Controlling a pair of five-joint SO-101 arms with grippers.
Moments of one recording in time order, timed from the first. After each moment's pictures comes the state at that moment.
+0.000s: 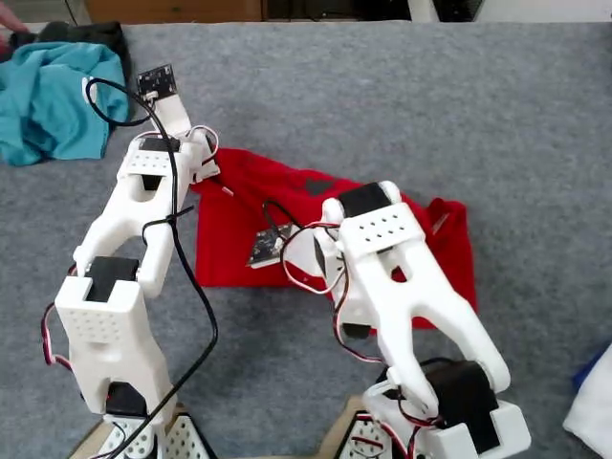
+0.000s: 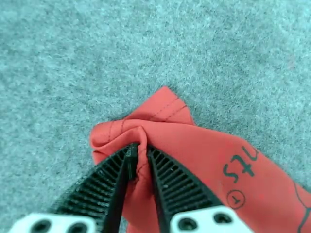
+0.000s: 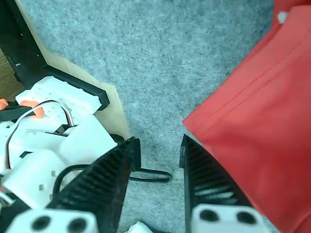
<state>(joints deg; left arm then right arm) 0.2 23.5 3.4 38.8 11.6 -23.4 -13.1 32.5 99.4 49.6</state>
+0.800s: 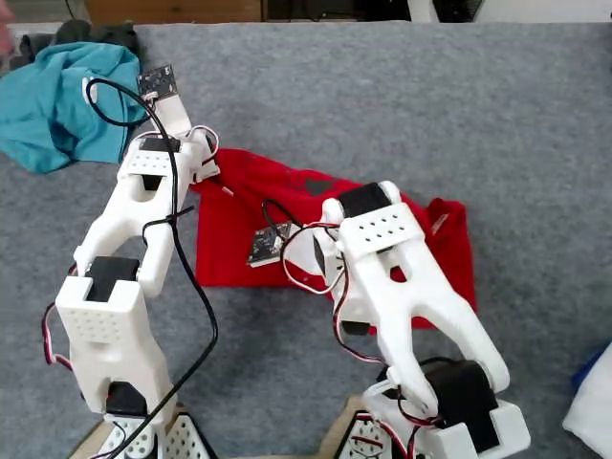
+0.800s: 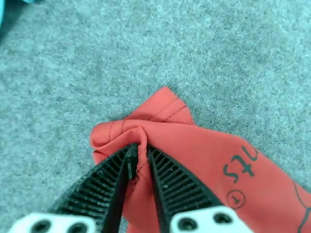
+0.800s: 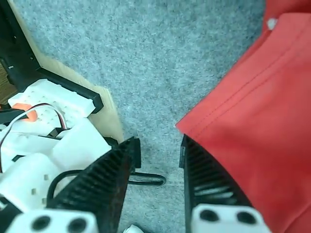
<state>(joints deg) 0.2 23.5 3.4 38.8 11.6 -23.4 -13.1 32.5 97.2 50.0</state>
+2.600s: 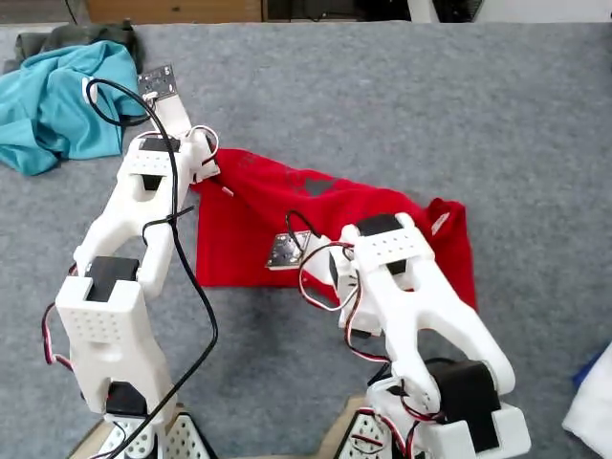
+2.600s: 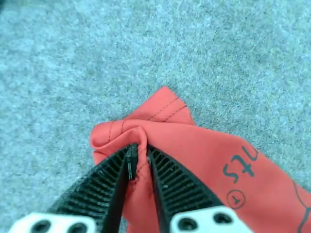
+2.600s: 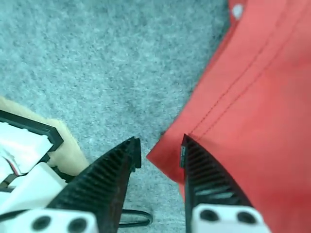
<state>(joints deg) 0.2 23.5 3.4 38.8 11.6 -17.8 -13.1 49.2 75.3 49.4</state>
